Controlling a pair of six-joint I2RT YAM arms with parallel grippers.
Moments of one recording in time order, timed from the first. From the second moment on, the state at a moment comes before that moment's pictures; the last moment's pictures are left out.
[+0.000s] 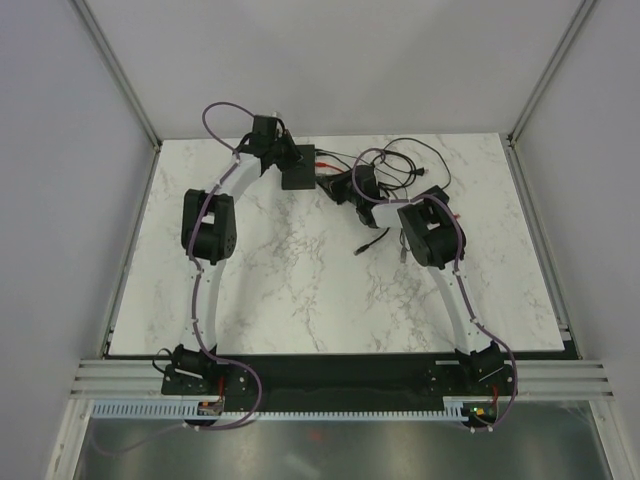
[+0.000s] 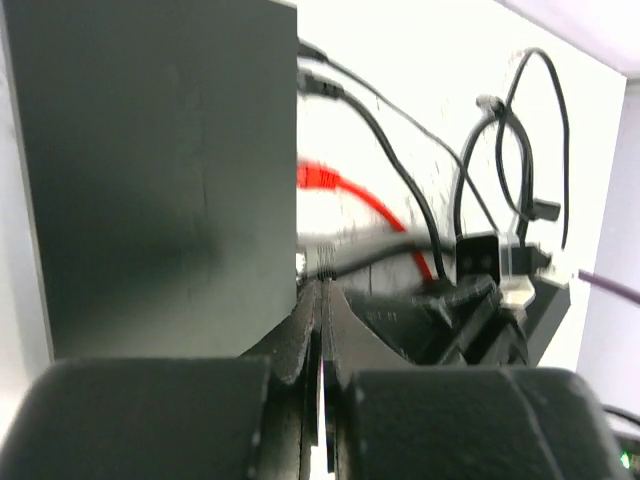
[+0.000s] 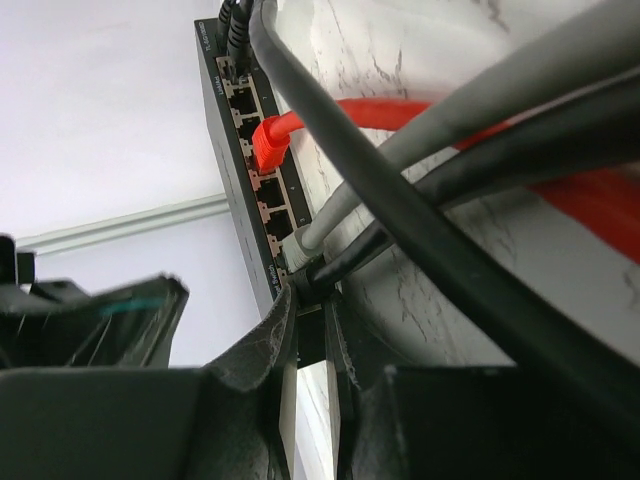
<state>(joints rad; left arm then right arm) -0.24 2.42 2.04 -0.29 0.34 -0.67 0.45 2.54 1.66 0.55 -0.07 1.48</state>
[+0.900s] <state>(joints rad) -0.20 2.53 2.21 -0.61 0.28 -0.98 0.47 2.55 1.72 0.48 0.03 1.47</state>
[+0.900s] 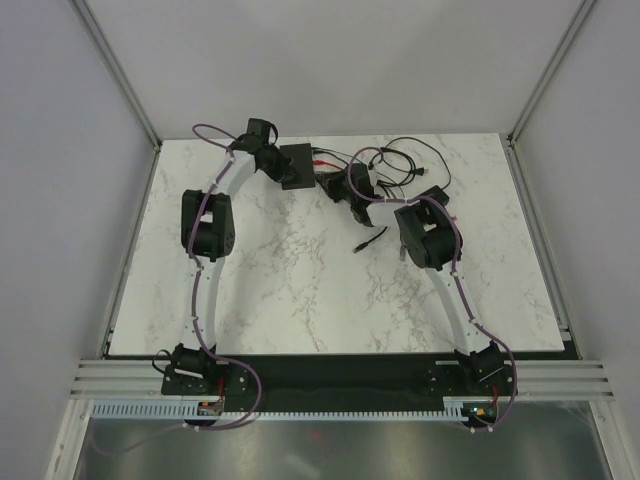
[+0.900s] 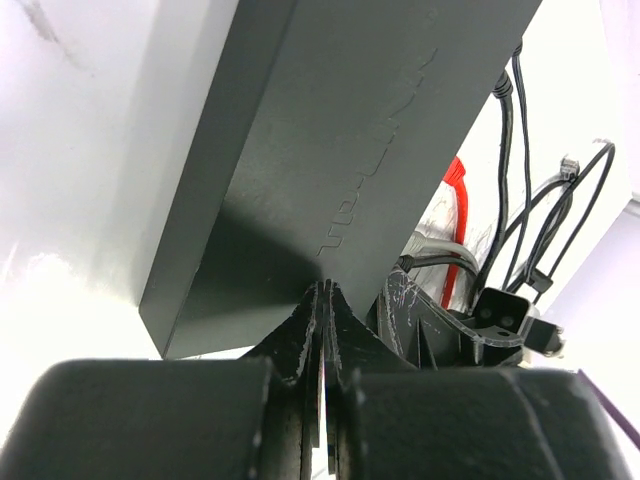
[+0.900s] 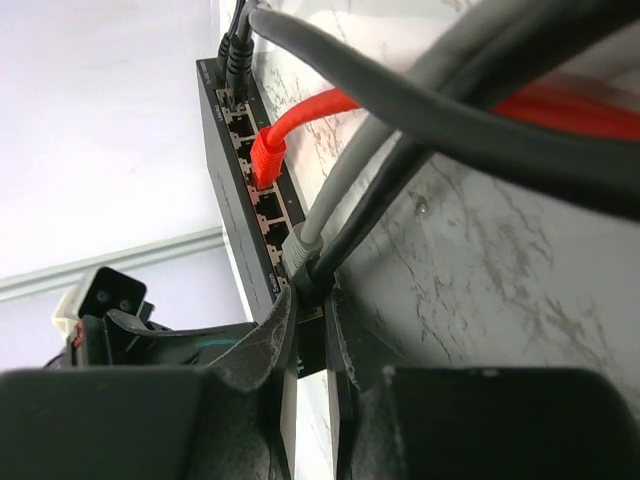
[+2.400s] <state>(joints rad) -0.19 2.41 2.00 -0.63 0.34 -0.80 0.38 2.25 1.41 0.23 -0.44 1.22</state>
